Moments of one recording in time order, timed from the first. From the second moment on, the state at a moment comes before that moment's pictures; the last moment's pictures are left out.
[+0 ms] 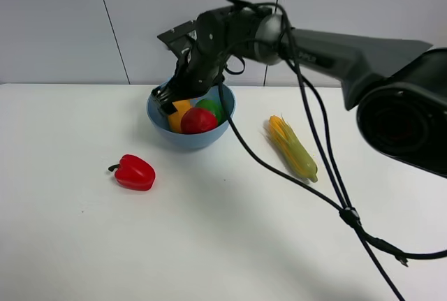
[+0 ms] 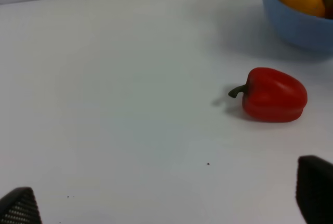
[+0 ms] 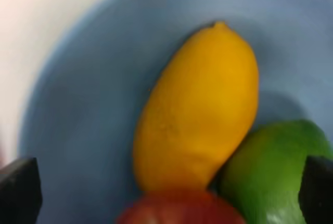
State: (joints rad) left arm 0.10 -0.01 -0.51 -0.08 1.06 0.12; right arm 0.69 2.23 -1.96 0.12 0.79 -0.09
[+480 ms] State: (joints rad) left arm 0.10 -0.01 -0.51 -0.08 1.06 0.12; right arm 0.68 1.93 -1.97 0.08 1.21 -0.04
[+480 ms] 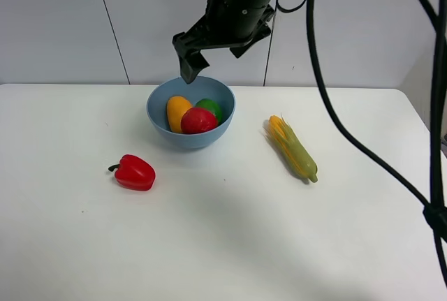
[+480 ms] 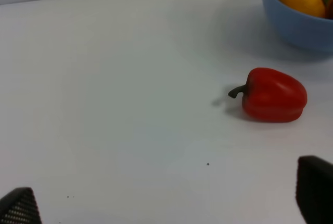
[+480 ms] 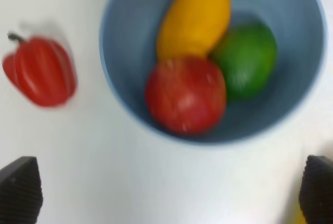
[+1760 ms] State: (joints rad) left arm 0.10 -0.01 -0.51 -0.08 1.06 0.12; right arm -0.09 0.92 -1.20 -0.05 1.21 0.01
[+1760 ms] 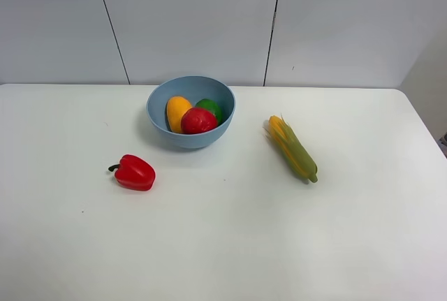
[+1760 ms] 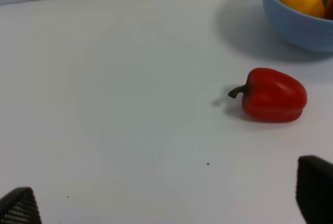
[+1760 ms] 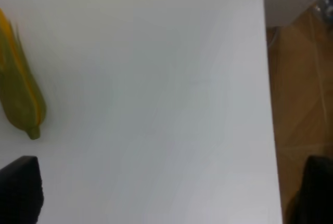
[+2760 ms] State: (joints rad) left arm 0.10 -0.01 -0.51 -0.08 1.06 0.12; right arm -0.10 0.00 -0.52 -0.05 1.09 0.08
